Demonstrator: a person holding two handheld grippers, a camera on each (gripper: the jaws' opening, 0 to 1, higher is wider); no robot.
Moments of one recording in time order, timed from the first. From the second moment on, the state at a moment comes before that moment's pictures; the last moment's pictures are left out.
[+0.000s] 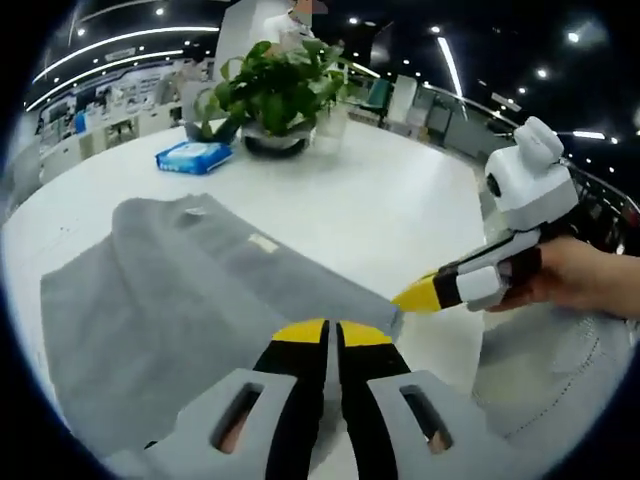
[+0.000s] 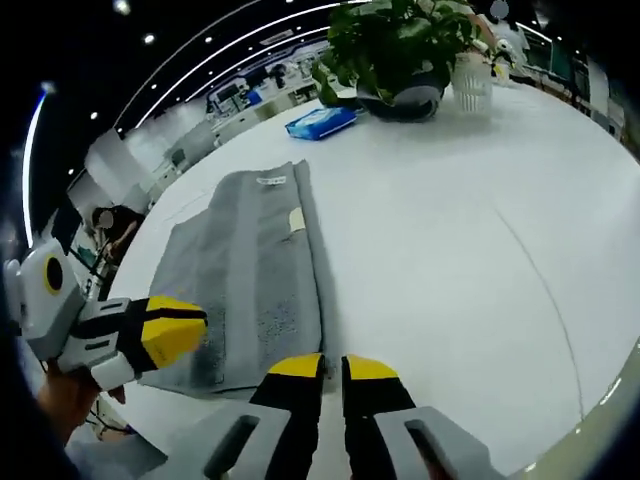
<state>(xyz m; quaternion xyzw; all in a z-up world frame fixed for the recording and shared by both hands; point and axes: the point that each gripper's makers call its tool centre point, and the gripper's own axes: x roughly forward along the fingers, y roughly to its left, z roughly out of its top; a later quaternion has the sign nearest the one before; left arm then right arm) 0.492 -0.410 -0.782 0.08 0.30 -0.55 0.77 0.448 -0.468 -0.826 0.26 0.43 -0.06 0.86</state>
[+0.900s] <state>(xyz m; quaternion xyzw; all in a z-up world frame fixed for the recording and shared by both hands) 0.458 -0.452 -0.815 0.17 0.28 -0.60 0.73 0.451 -0.463 -0.823 0.31 0.41 -0.05 0.86</state>
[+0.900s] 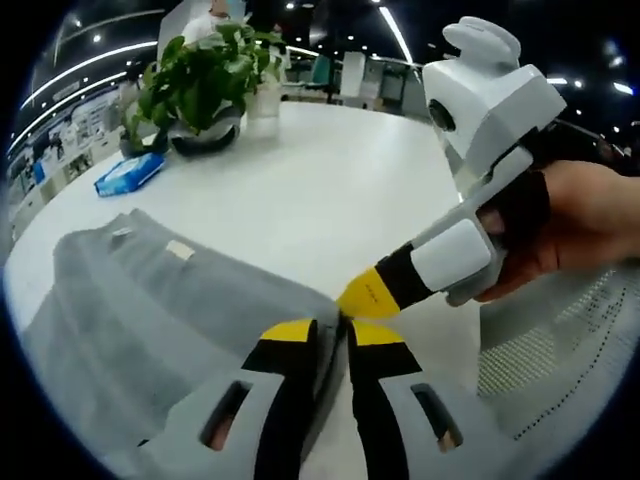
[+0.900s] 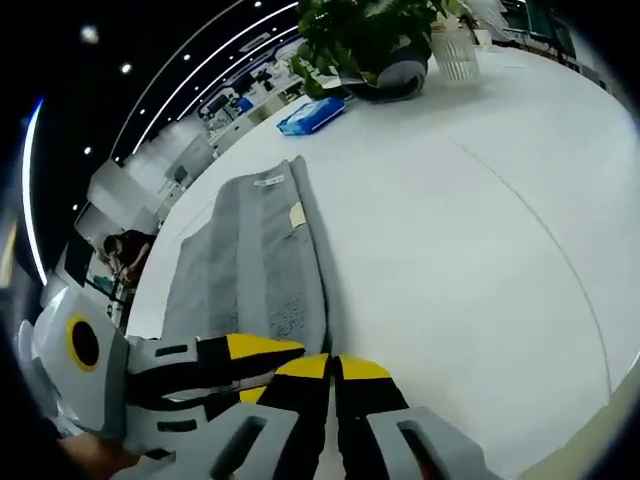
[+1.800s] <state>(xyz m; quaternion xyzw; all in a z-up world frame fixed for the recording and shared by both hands) 0.501 -0.421 -0.791 0.13 0.29 -0.55 0.77 0.447 -0.466 -0.829 0.29 0.43 -0.06 0.85</state>
